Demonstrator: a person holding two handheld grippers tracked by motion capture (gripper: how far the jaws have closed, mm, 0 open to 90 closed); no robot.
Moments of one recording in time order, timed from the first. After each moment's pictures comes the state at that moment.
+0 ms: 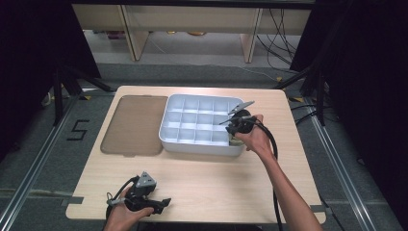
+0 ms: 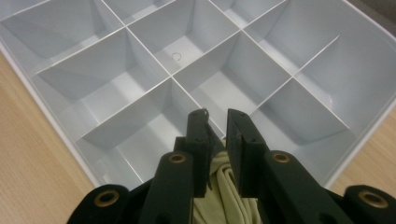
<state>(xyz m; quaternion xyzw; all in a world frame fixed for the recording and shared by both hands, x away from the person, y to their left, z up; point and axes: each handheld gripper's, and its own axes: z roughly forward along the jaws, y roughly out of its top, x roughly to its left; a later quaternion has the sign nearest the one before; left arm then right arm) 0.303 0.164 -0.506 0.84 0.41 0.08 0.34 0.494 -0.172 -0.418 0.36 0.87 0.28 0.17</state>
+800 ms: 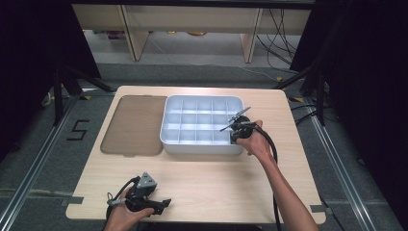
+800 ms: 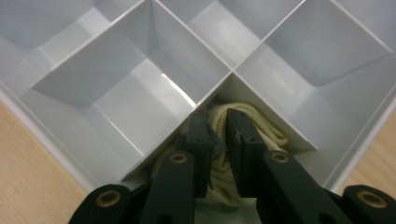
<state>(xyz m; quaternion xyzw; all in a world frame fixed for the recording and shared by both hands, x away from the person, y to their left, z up) 0.302 0.163 -0.507 0.84 0.41 0.08 0.34 0.496 -0.179 -0.444 0.39 0.89 0.21 0.14</state>
